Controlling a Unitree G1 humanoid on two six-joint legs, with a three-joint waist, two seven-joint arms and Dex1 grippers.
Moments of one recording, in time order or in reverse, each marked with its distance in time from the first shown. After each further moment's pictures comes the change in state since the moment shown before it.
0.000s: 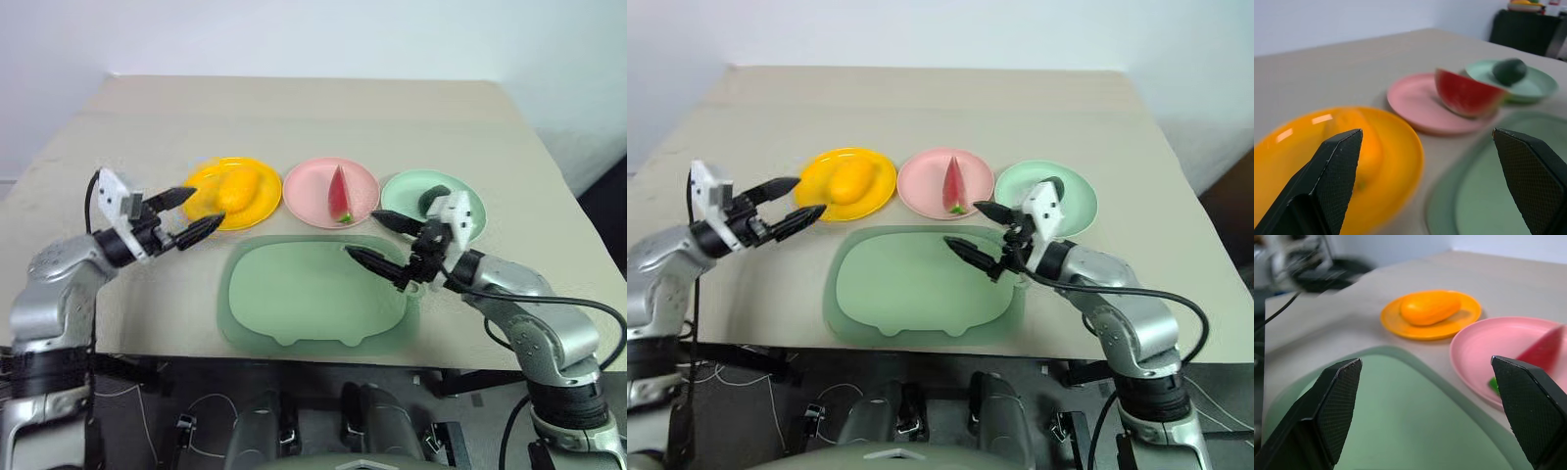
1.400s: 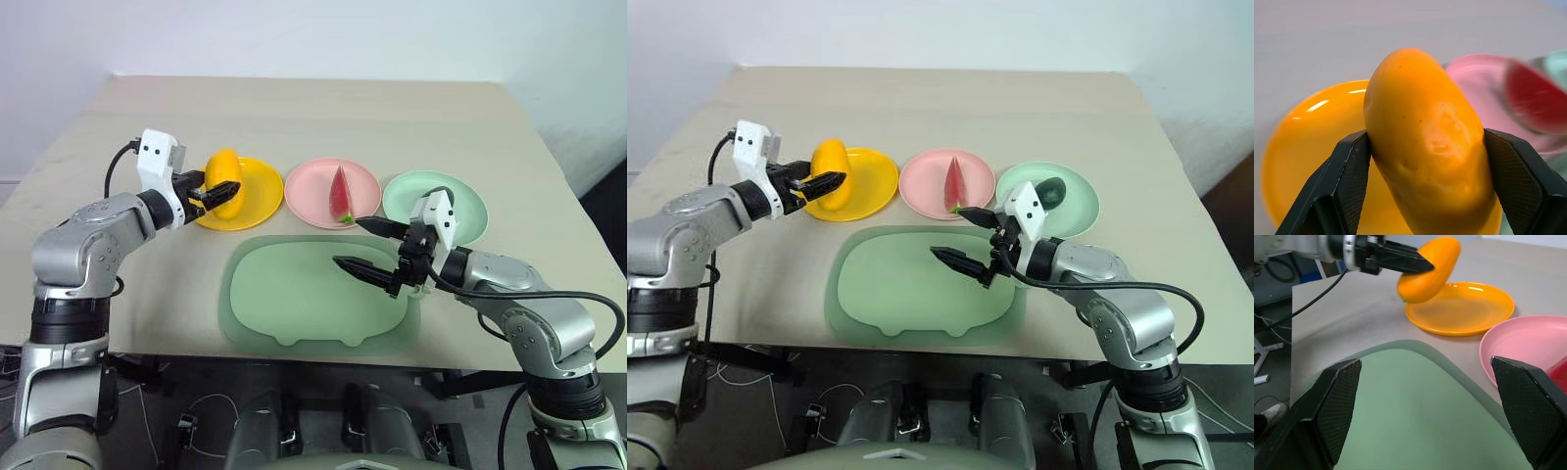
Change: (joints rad) left arm -0.375 -0.005 -0.239 0.120 0.042 0.386 0.505; right arm -0.083 -0.014 0.110 -0.015 -0.043 0.080 0.043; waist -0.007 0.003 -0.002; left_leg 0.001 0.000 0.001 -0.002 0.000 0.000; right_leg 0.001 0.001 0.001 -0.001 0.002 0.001
